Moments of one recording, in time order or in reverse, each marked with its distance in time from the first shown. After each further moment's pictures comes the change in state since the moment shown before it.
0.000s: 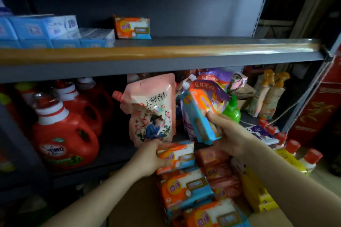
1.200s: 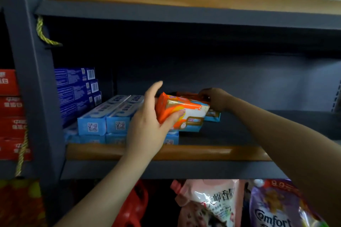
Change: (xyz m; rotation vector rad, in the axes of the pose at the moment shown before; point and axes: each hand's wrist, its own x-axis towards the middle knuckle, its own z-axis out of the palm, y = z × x) left_hand 0.028 0.075 -0.248 0.084 1.039 0.518; right_hand 0.262 -0.193 0.179 -1.867 0.031 -0.719
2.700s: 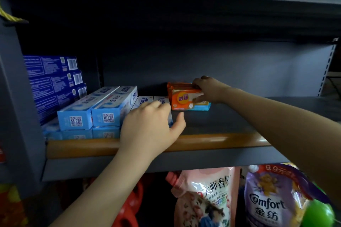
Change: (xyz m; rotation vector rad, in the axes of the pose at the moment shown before) left_hand -0.005 0.004 0.012 0.647 -0.062 0.277; right_hand -0.015 -0.011 0.000 -0.134 -0.024 0.027
